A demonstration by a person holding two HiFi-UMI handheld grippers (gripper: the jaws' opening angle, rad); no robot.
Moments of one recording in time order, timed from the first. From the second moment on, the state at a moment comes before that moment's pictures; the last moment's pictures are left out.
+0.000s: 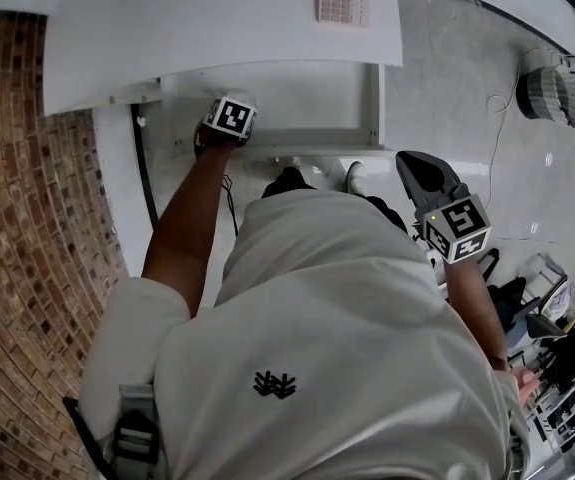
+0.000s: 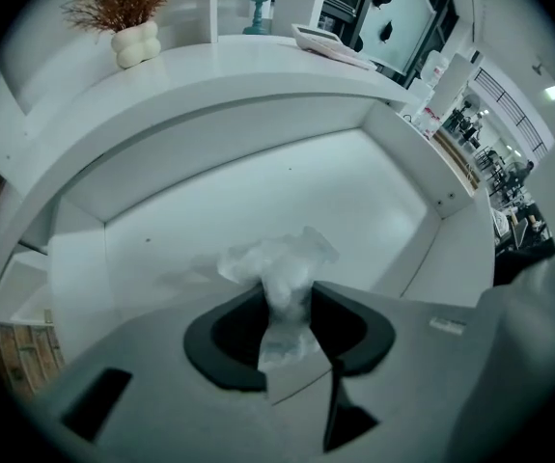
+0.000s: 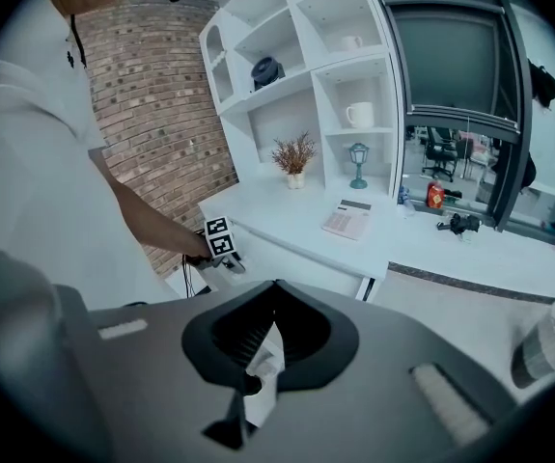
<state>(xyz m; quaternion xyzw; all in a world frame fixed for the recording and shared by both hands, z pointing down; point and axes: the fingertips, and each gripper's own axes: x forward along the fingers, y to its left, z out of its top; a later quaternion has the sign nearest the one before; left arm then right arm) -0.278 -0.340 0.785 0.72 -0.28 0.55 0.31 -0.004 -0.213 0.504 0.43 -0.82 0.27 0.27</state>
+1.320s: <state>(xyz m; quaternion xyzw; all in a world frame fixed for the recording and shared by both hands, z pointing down) -0.211 -0.277 0.626 0.75 -0.41 0.45 0.26 0.062 -0.148 0.488 0.32 -0.90 0.21 0.22</state>
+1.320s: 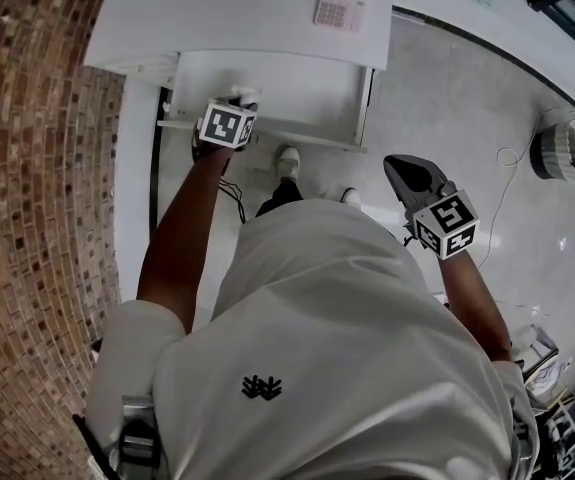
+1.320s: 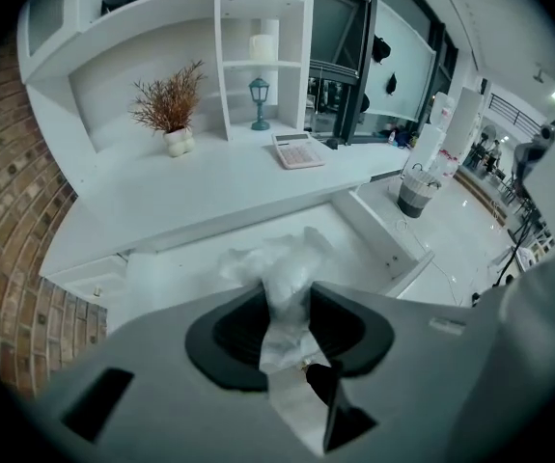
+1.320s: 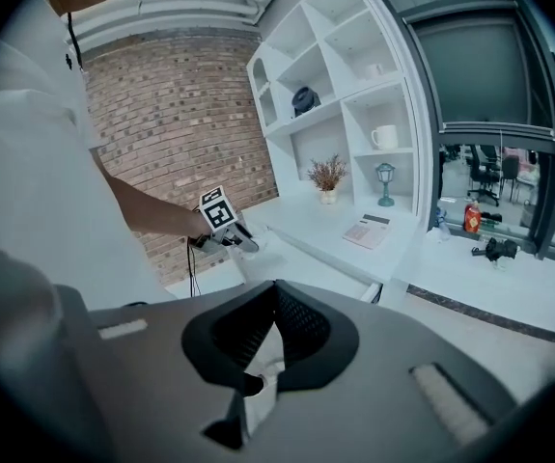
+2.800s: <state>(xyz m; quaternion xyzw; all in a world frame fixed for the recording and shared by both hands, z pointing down) -0.077 -0.147 0.469 0.82 -0.43 0.35 0.18 0.124 -0.076 0.489 0.24 -0.93 0.18 0.19</state>
